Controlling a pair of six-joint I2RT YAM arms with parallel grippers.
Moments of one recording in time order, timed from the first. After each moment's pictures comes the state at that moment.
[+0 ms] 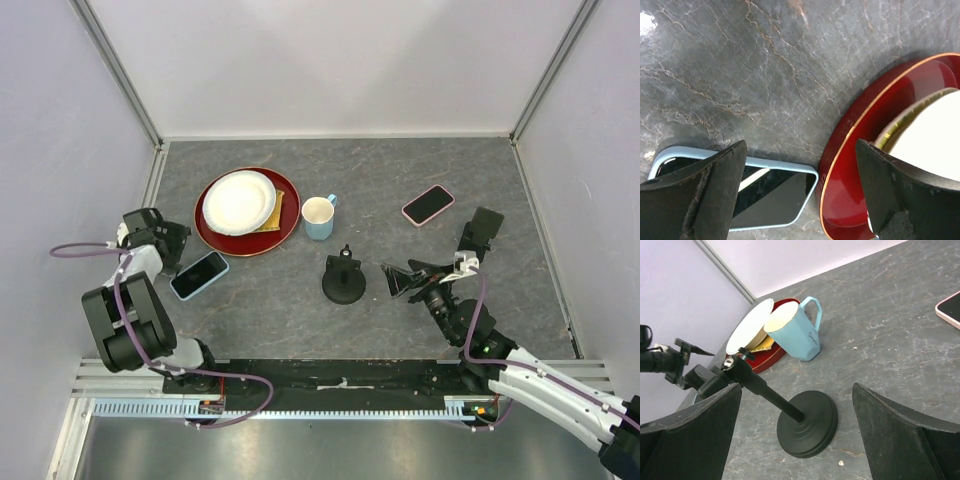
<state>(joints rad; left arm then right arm) 0.40 1.42 0.74 -0.23 -0.01 -0.91 0.87 0.42 0.05 0.43 0.43 0.55</state>
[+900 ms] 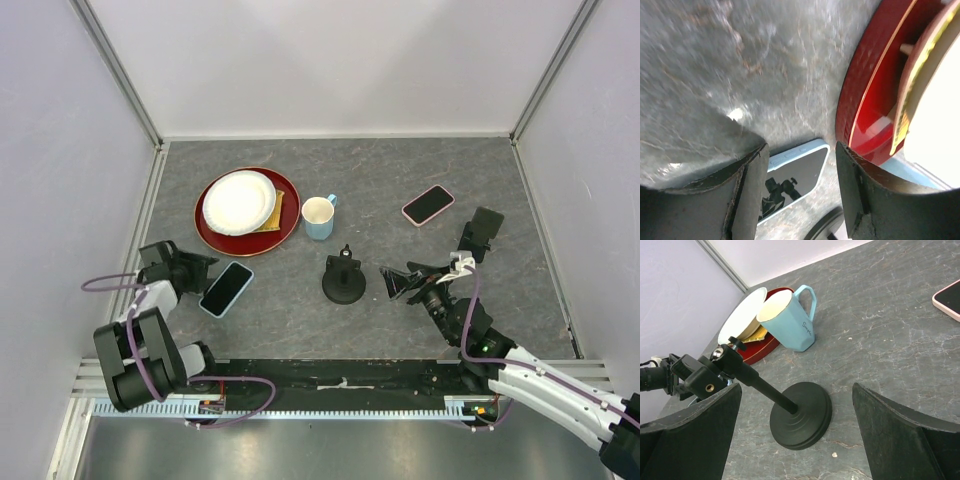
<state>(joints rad) 0.40 1.24 0.43 -0.12 0.28 -1.00 0.87 0.42 0.05 0.41 0.42 0.55</state>
